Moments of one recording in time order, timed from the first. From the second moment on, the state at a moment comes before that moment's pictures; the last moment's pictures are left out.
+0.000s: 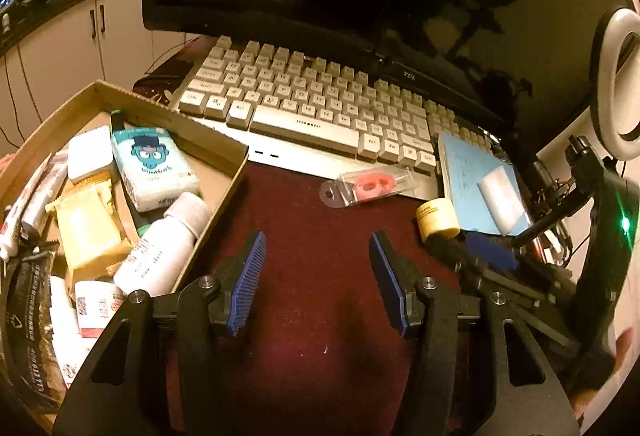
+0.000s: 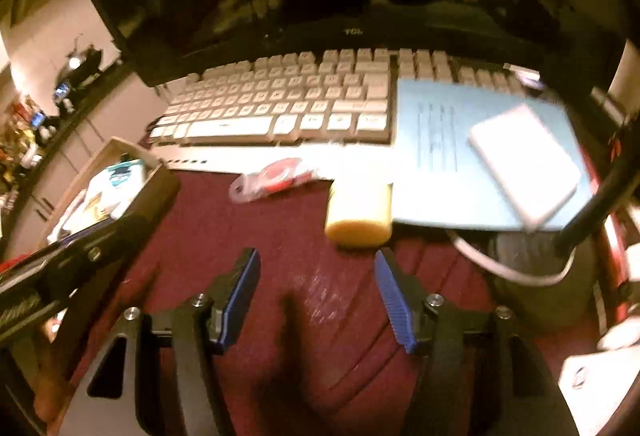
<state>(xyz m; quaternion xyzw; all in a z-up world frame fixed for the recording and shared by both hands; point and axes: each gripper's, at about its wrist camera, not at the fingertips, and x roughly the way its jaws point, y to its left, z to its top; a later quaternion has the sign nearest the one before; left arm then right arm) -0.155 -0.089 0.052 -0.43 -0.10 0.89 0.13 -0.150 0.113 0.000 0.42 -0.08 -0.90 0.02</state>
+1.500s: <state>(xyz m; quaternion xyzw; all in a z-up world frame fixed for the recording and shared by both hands) -0.232 0.009 0.014 -0.44 0.12 0.86 0.24 -0.111 0.156 -0.023 0.40 -0.17 -0.90 0.00</state>
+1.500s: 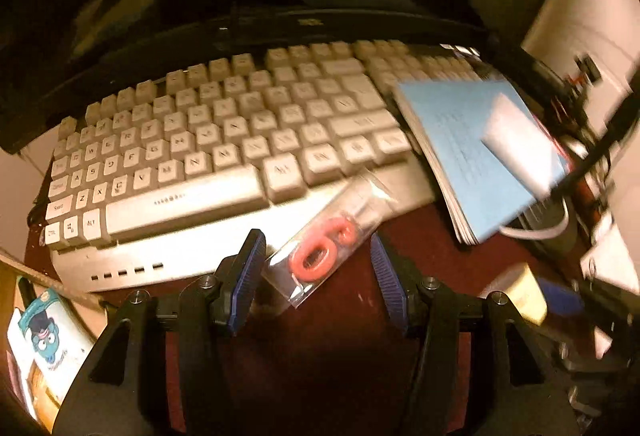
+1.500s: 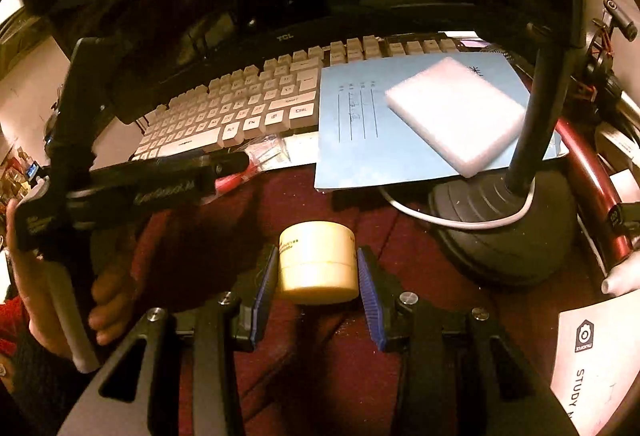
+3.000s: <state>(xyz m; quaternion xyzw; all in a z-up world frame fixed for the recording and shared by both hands) -0.100 -0.011 0.003 -0.48 0.12 0.86 0.14 -0.110 0.146 -0.022 0.40 -0.15 -0.90 0.02</state>
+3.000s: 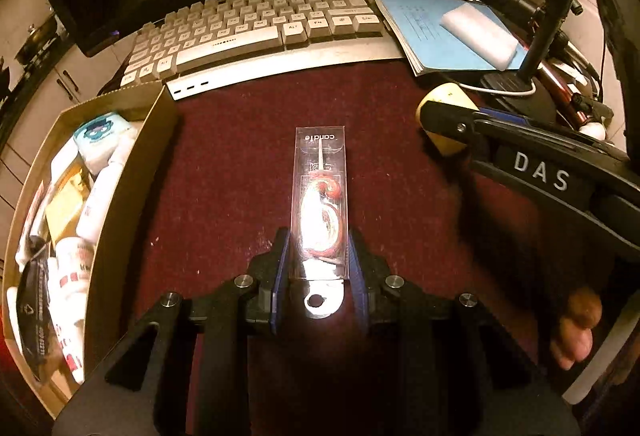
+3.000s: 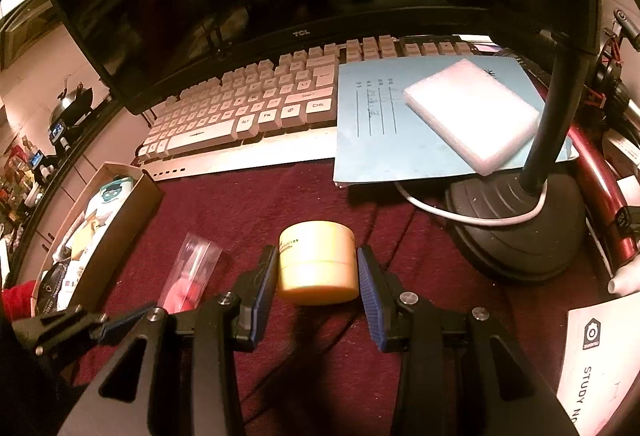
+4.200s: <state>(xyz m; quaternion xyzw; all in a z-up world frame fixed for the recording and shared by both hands) -0.113 -0.021 0.000 -0.47 0.05 0.87 0.14 -0.108 0.129 -0.023 0.40 -0.12 -0.91 0.04</state>
